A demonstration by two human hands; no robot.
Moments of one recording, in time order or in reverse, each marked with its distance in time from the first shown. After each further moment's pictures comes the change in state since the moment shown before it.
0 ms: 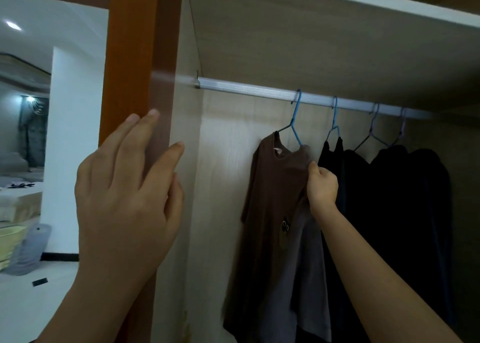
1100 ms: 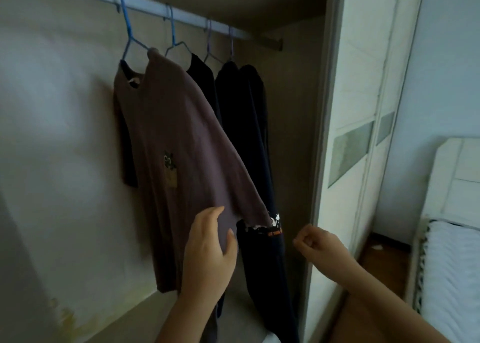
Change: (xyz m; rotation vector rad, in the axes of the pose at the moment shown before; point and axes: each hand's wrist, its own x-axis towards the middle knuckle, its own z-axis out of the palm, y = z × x) left_hand -0.151 0.198 0.032 -1.300 -0.784 -0.262; right_hand -0.222 0.074 -0.274 -0.929 -0.171 0.343
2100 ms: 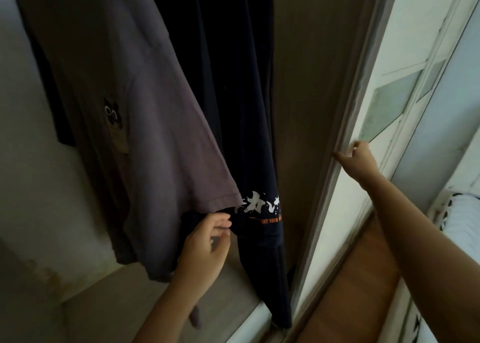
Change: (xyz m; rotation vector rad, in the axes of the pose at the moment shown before) left_hand 0.005 -0.071 0.106 -0.295 -0.320 -0.391; right_hand 0.219 0.117 -0.028 0.101 0.282 0.329
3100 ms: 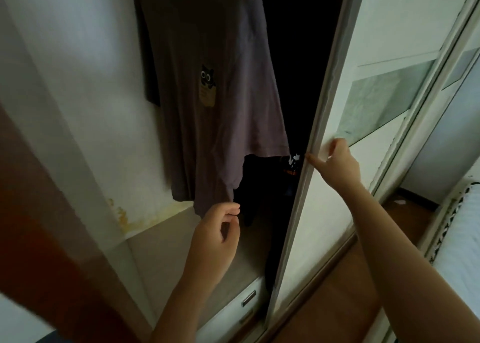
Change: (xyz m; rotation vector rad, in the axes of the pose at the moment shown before) left_hand -0.155 0.006 -0.105 0.030 0.143 0.063; right_hand -0.223 -0.066 0.040 -0.157 -0.042 -0.237
